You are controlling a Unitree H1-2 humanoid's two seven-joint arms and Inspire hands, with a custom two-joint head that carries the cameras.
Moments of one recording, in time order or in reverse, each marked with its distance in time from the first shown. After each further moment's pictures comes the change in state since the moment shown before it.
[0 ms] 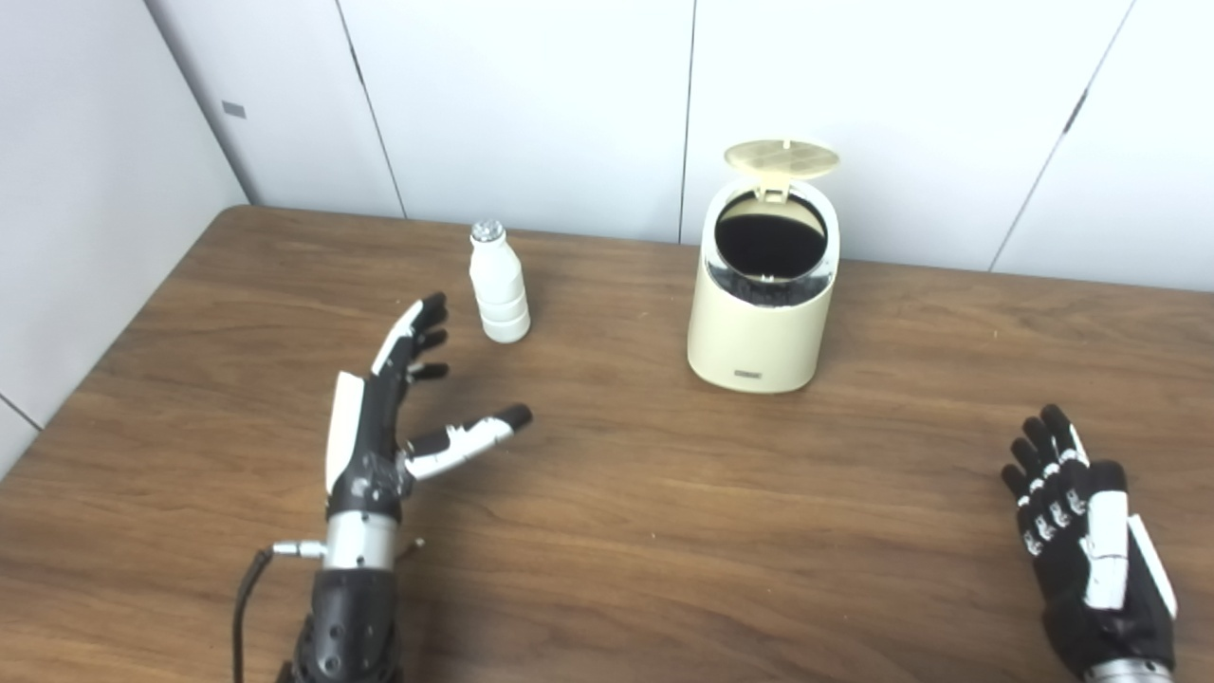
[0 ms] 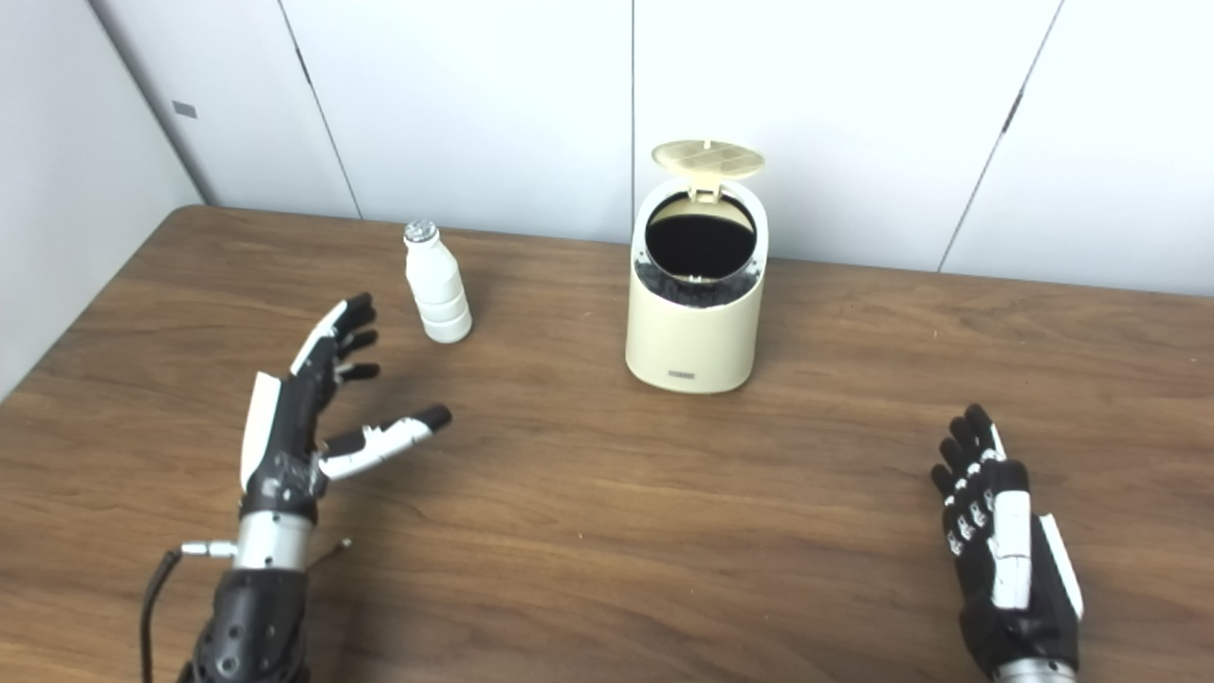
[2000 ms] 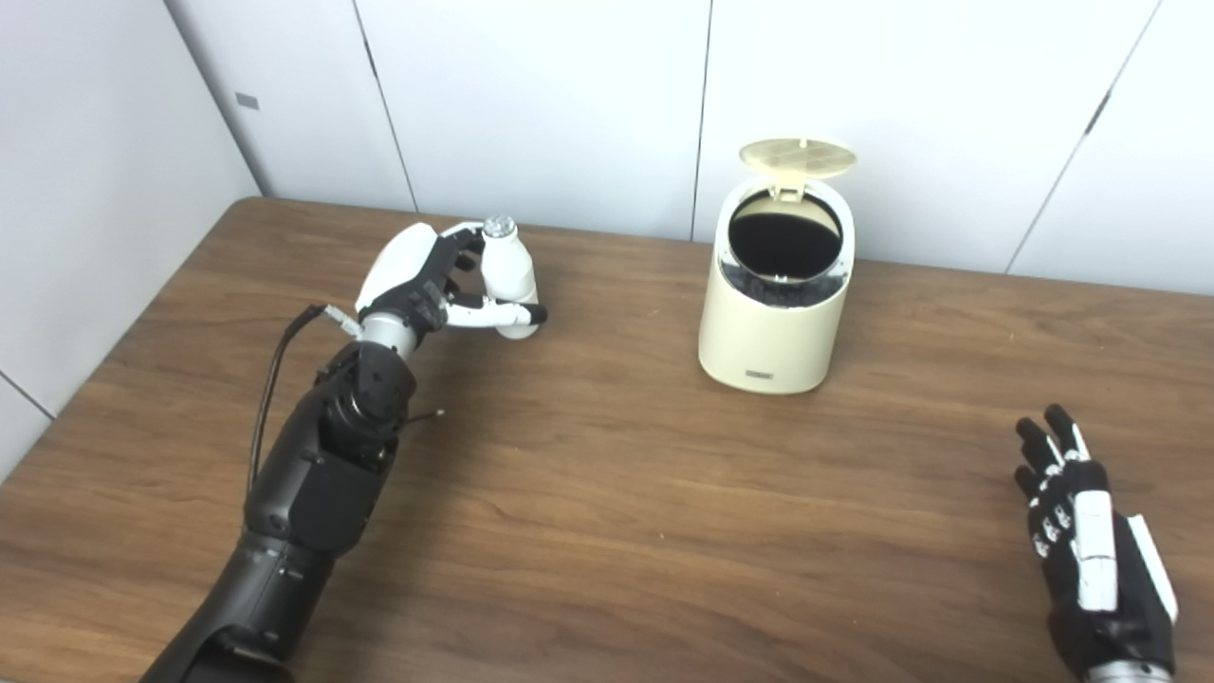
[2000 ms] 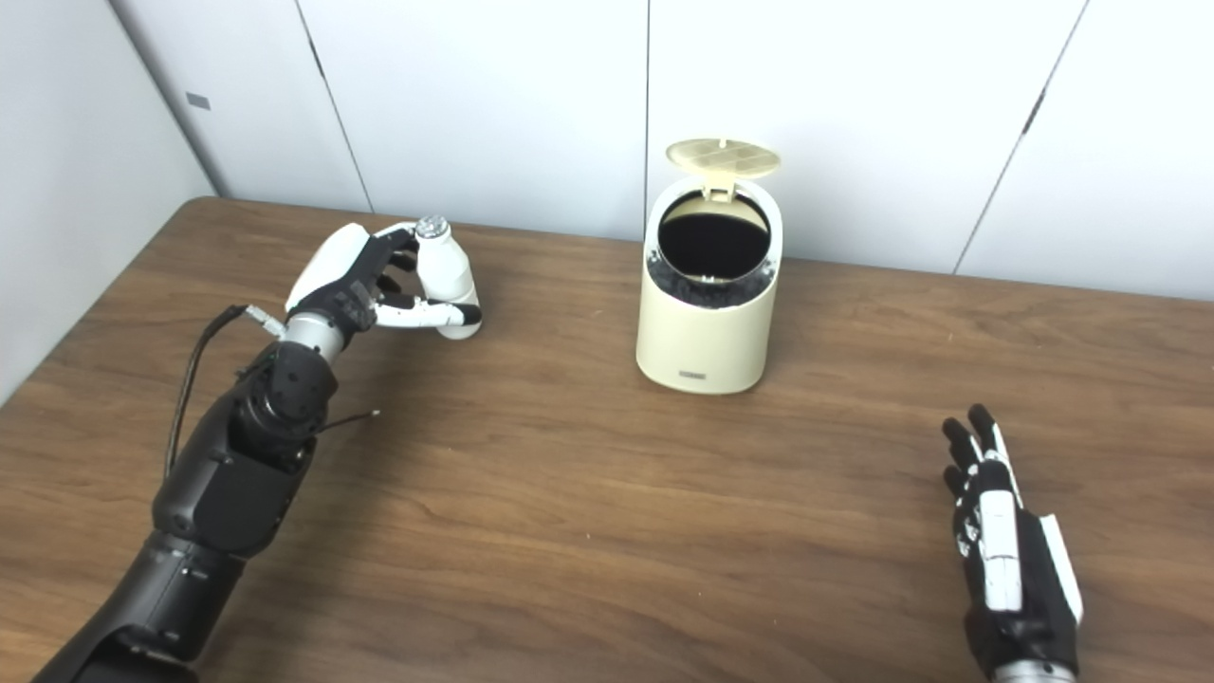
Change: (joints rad) left arm -0.440 0.322 -0.197 0.437 0.143 0.224 -0.212; right arm -0.005 0.013 0.031 0.000 -0.123 -0.033 -0.032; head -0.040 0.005
